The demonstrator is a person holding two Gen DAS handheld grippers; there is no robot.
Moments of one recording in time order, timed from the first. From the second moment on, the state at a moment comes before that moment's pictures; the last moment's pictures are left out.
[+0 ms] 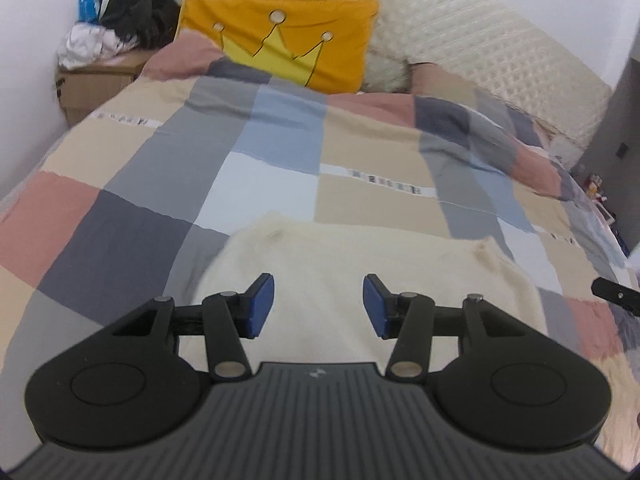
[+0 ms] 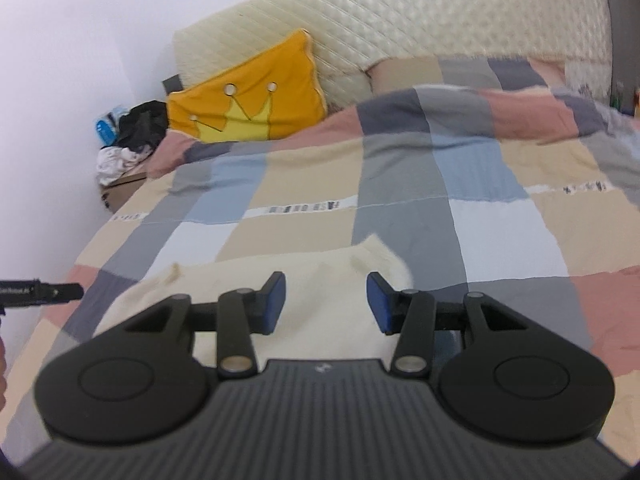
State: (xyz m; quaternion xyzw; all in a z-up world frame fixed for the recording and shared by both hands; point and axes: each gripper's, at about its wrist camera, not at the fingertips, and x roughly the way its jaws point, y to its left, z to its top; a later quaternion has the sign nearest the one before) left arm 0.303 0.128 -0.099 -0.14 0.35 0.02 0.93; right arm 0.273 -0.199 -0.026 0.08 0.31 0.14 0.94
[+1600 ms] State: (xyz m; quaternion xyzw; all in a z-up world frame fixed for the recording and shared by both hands) left arm 0.172 0.141 -0.240 -0.36 0.36 0.03 0.86; right arm 0.156 -0.176 -0.166 0.41 0.42 0.12 0.80
